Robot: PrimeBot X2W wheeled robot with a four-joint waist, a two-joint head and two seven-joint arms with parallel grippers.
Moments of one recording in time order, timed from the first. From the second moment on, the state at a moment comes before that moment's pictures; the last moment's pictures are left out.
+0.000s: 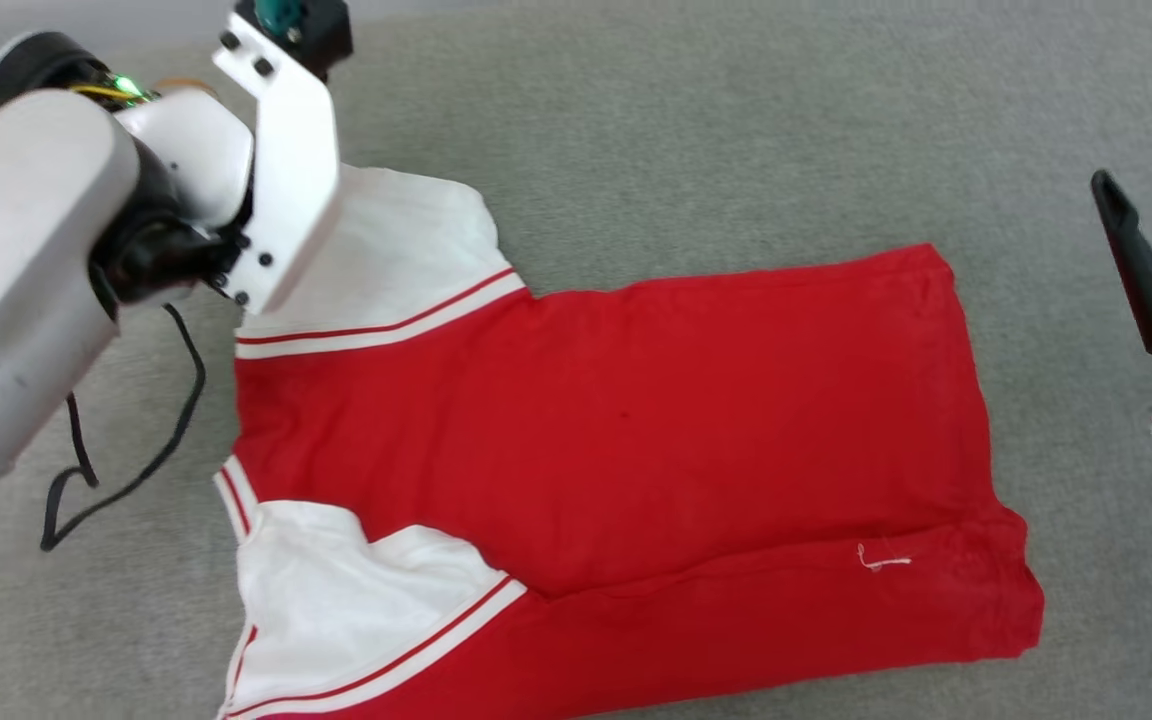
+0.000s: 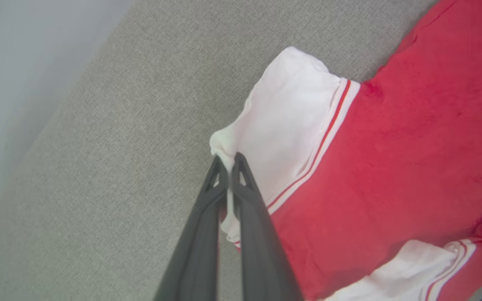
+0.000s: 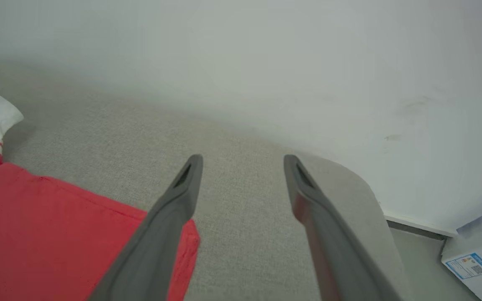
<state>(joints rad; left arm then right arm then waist) -1.31 0.70 -1.13 0.35 -1.00 -0.13 0.88 -0.39 -0.52 0.07 -0.10 0.34 0.13 0.19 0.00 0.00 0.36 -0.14</state>
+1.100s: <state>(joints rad) -1.39 0.68 -1.25 0.19 -0.99 -0.13 0.71 -0.77 -0.83 0.54 0.20 0.82 0.13 1.08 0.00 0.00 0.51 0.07</state>
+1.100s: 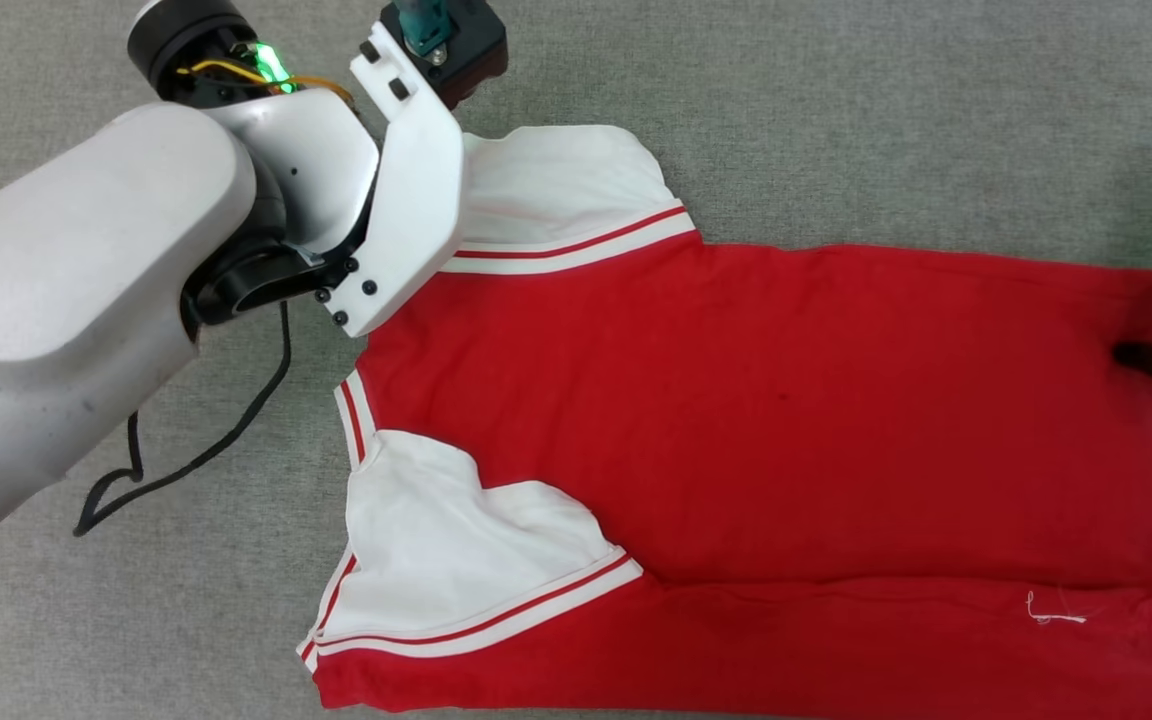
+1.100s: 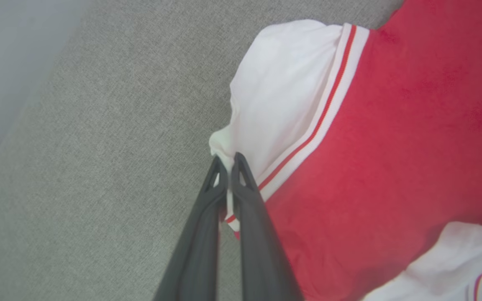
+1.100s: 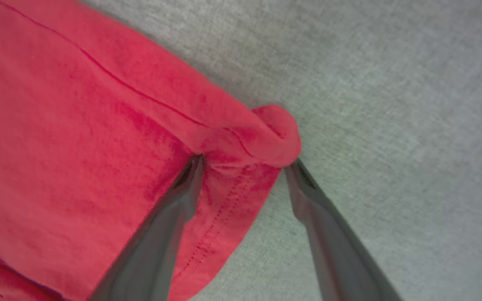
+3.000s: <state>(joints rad) -0.64 0.82 -1.25 0.04 -0.98 -0.03 0.41 -0.26 -0.86 0.70 0.22 0.89 0.13 0.39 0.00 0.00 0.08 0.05</state>
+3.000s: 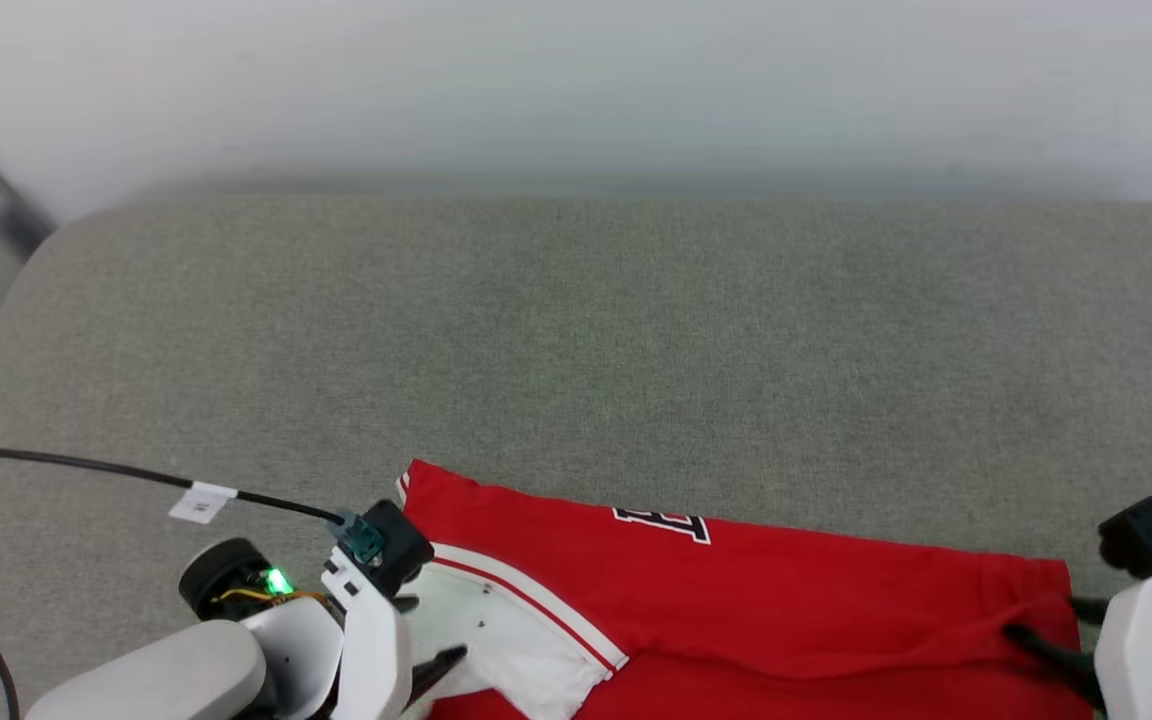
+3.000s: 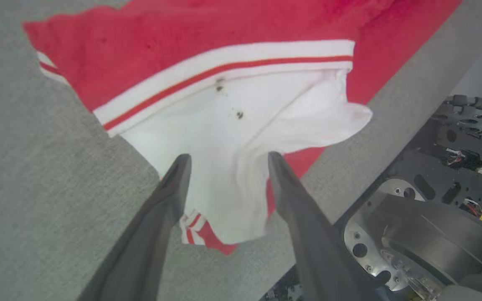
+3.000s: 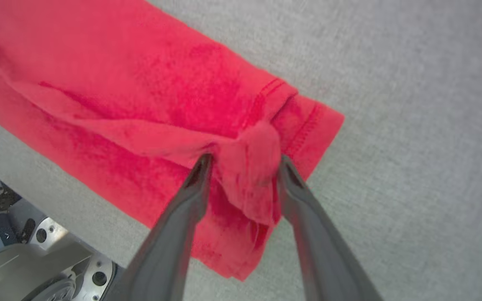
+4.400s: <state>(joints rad) -0.12 0.48 -0.52 -0.05 -0.38 0.52 -0.26 0.03 -0.62 0.29 0.25 1.06 0.13 0.42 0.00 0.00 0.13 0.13</state>
